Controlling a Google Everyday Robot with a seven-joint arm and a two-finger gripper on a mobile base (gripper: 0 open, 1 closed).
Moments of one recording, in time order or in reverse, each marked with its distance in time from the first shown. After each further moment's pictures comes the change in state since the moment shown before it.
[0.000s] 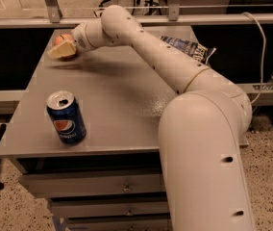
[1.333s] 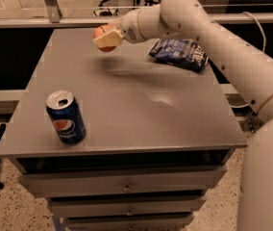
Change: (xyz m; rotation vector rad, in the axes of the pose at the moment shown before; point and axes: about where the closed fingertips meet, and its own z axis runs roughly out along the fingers) arm 0.012 -0.028 -0.170 0.097 0.001 -0.020
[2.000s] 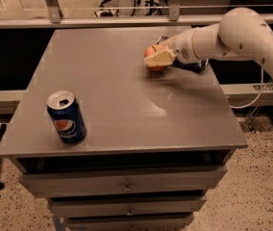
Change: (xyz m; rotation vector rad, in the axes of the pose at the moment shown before) arm 0.105 -0.034 -0.138 0.159 0.142 0.097
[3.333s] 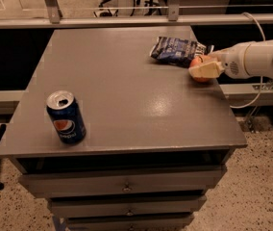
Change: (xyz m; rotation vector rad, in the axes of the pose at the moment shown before) arm 0.082 -0.044 -0.115 0.204 0.078 0.098
